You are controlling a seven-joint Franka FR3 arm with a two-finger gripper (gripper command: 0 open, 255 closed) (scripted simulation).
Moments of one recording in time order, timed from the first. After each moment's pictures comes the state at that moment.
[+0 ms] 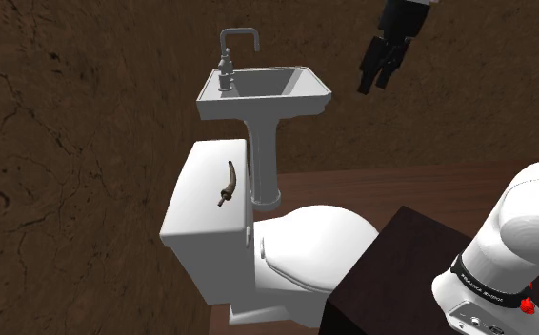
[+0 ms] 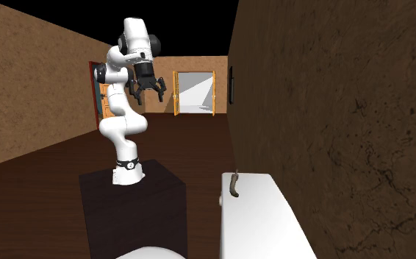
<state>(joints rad) -0.02 -0.77 0.05 -2.26 0.12 1.66 -0.02</state>
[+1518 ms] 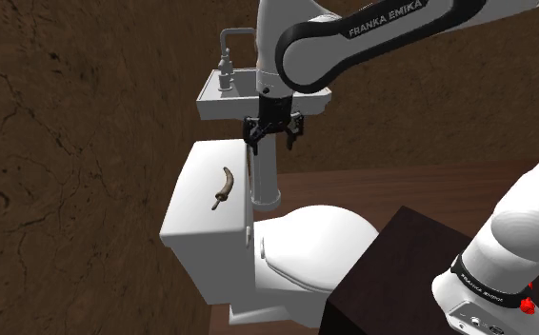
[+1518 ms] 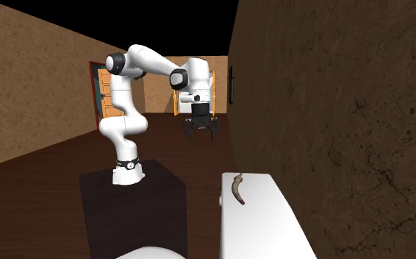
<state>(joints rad) -0.15 -0.14 0.52 -2.10 0.01 2.08 0.83</state>
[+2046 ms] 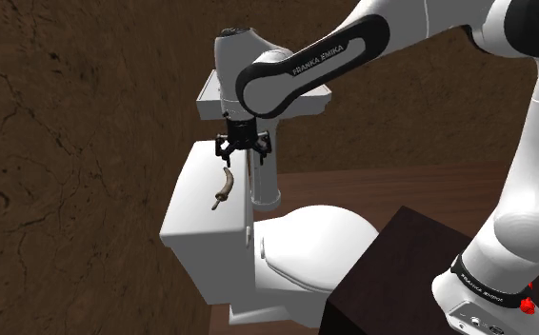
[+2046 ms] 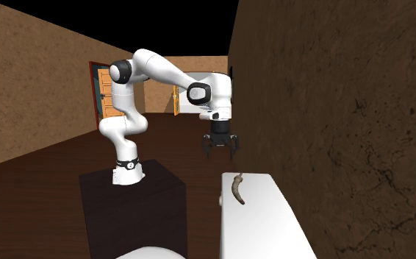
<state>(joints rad) -0.10 0.24 0.54 -1.84 -0.24 2.09 1.21</state>
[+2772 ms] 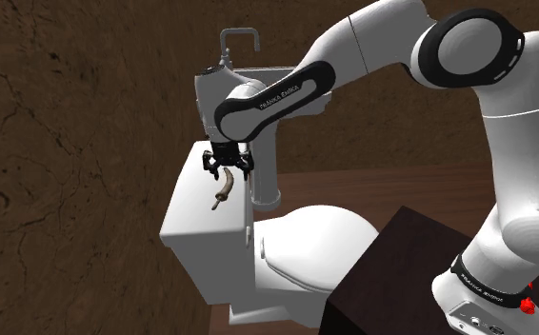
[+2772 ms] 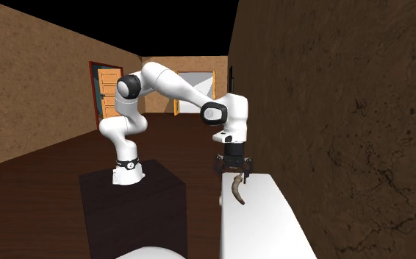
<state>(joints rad) 0.01 0.55 0.46 -1.59 -0.38 2.07 1.42</state>
